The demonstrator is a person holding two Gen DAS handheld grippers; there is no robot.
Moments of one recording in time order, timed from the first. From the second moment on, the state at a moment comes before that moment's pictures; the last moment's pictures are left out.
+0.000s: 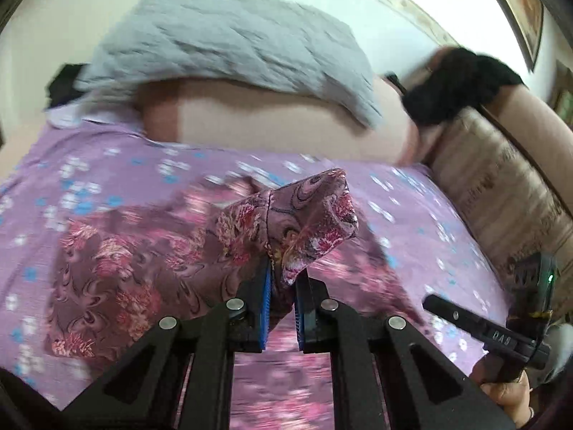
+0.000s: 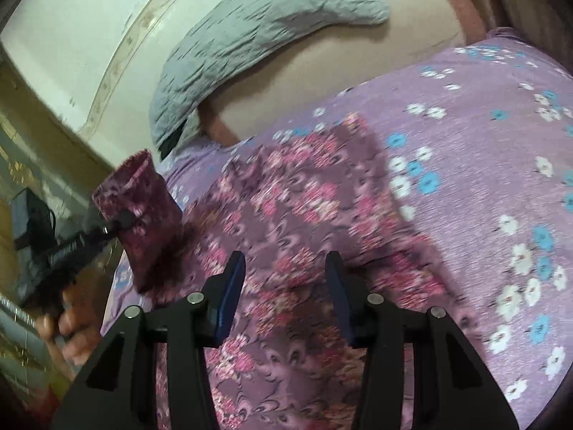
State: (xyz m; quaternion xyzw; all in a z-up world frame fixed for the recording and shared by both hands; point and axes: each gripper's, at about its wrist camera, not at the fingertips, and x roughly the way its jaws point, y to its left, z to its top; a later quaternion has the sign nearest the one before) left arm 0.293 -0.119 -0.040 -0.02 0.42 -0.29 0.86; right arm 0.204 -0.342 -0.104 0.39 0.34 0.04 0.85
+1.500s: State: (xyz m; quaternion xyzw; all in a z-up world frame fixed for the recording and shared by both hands) left arm 0.313 0.058 -0.151 0.02 0.53 0.03 0.85; right arm 0.309 -0.299 -0.147 0.33 0.45 0.03 0.83
